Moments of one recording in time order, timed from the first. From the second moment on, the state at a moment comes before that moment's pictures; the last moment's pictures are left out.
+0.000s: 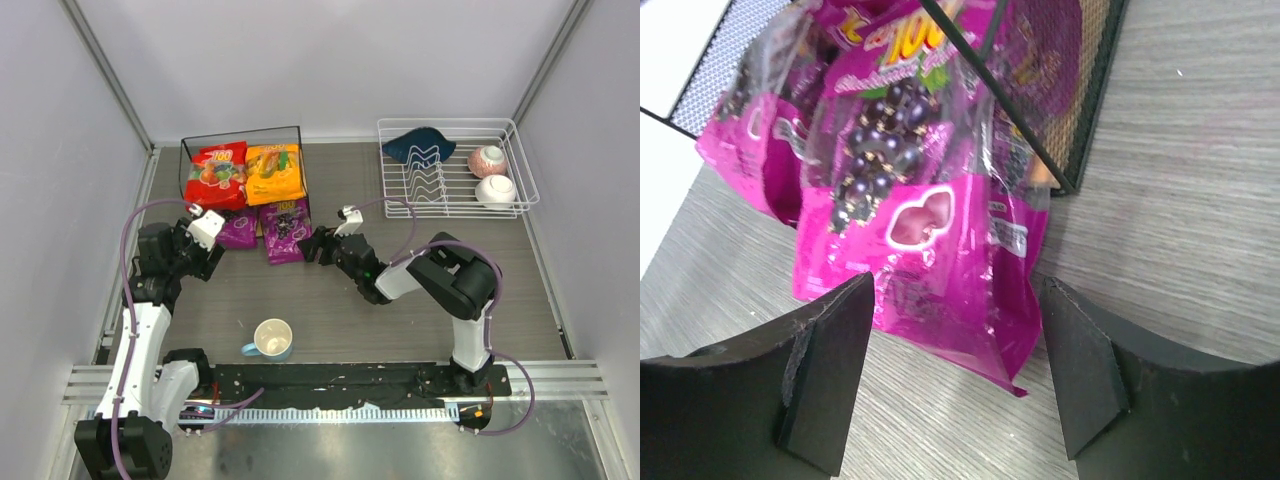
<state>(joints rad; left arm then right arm) 0.07 0.82 0.67 -0.46 0.32 0.60 0.80 1.92 0.74 1.00 0.17 0.61</state>
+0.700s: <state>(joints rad) 0.07 0.81 0.67 -0.46 0.32 0.60 0.79 1.99 0.77 1.00 0.10 0.64</state>
